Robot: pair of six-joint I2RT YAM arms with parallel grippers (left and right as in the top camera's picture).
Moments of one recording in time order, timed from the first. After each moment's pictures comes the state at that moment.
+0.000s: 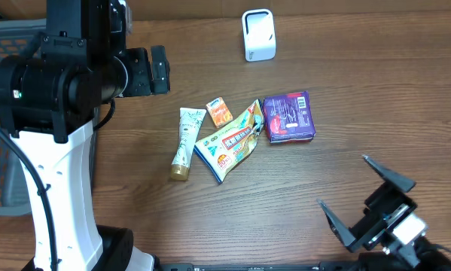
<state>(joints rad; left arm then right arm) -0.16 1.69 2.46 -1.69 -0.03 -0.23 0.05 0.08 0.39 0.17 -0.72 0.03</state>
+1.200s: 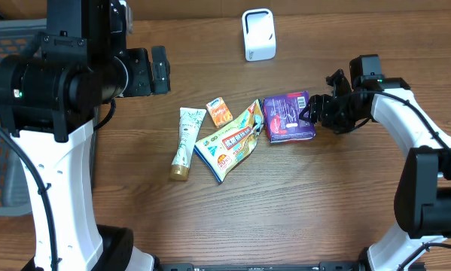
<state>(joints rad) -0.16 1.70 2.46 -1.69 -0.03 -0.23 0.03 1.87 1.29 -0.77 -0.49 0.19</state>
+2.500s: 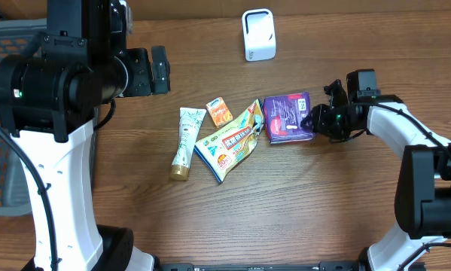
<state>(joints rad) -0.16 1.70 2.46 -1.69 -0.03 -0.23 0.03 1.87 1.13 -0.56 -0.51 0.23</state>
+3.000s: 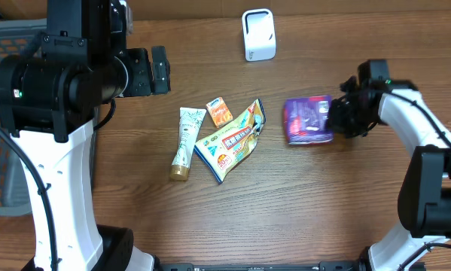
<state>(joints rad) -0.16 1.70 2.46 -1.69 -0.03 -0.23 -0.02 1.88 1.32 -0.90 -0.29 0.24</state>
